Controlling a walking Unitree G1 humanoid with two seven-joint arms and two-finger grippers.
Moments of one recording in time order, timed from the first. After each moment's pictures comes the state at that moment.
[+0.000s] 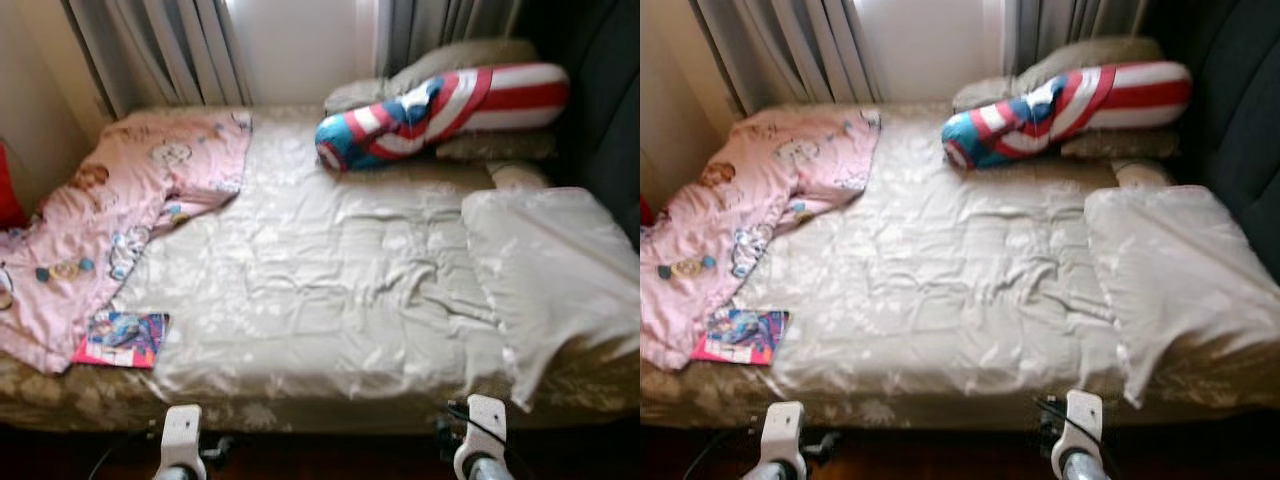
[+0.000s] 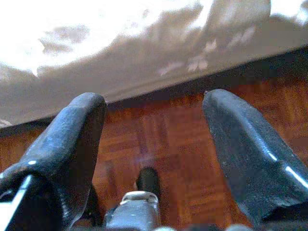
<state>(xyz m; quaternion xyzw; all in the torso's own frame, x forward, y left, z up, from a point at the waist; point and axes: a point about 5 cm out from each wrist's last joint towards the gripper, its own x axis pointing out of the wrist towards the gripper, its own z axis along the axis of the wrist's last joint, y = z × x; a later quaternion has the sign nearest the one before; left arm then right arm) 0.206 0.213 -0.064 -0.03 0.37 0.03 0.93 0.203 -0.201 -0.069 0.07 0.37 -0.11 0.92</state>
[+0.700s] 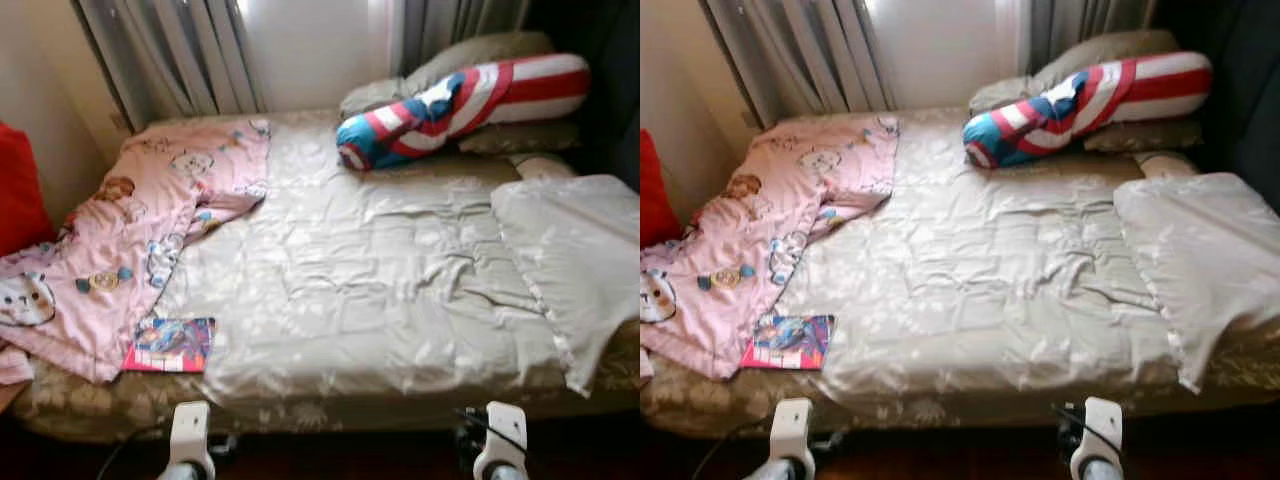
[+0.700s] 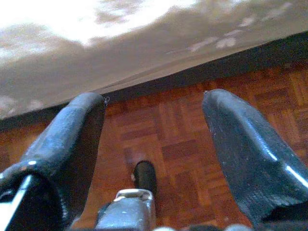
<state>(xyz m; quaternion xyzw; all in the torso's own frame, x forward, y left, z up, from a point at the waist) 0.205 0.210 -0.065 -0.03 0.37 0.03 0.93 0.198 -0.207 -0.071 0.06 0.38 -0.11 0.92</state>
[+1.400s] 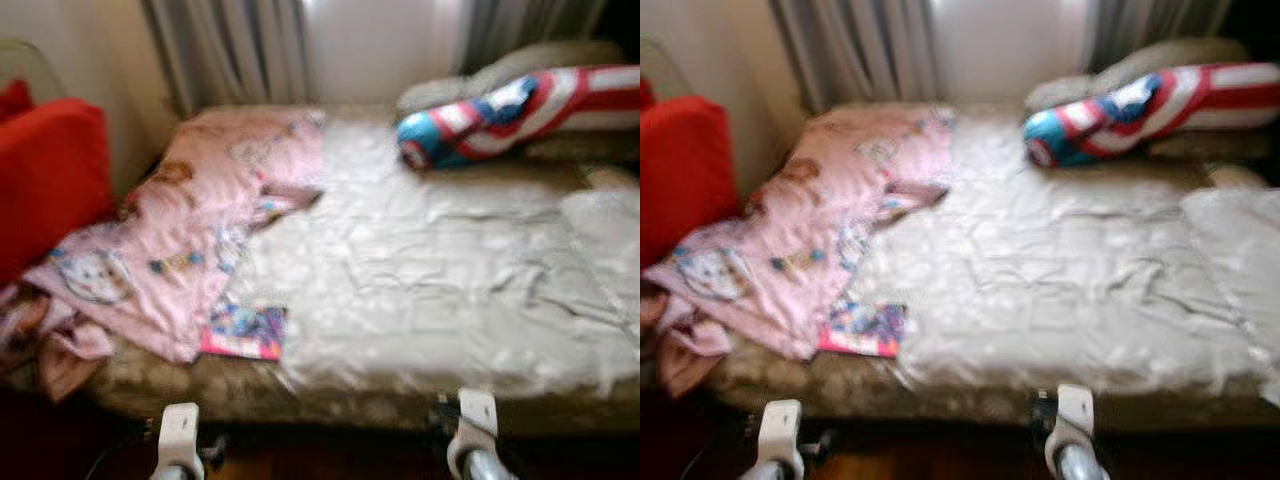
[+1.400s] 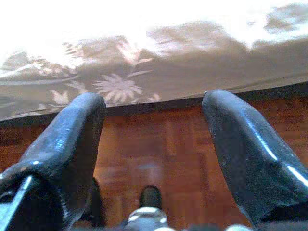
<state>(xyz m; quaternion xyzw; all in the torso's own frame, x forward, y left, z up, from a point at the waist) 0.203 0.217 -0.065 -0.02 0.37 0.04 0.93 0.214 -0.194 -0.063 0.05 0.36 -0.08 0.93</state>
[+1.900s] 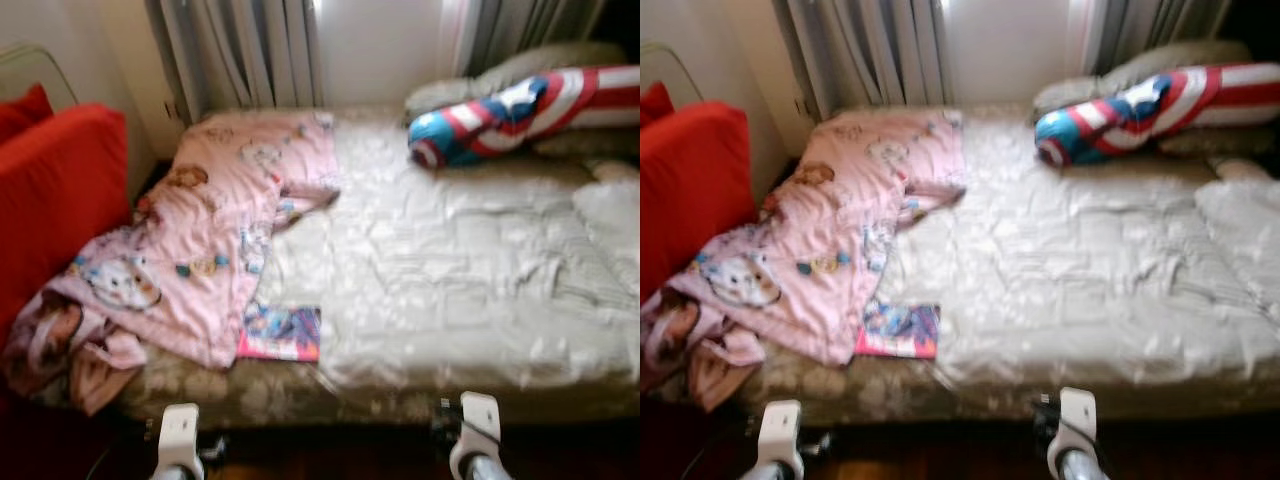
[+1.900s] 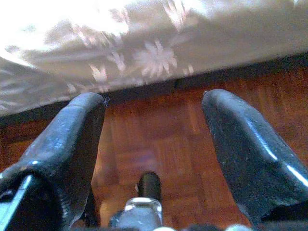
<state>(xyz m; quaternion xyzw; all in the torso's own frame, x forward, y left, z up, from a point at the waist) 0.203 0.214 -0.065 -0.03 0.38 0.04 0.93 0.203 -0.199 -0.069 0.05 0.38 -0.09 0.92</state>
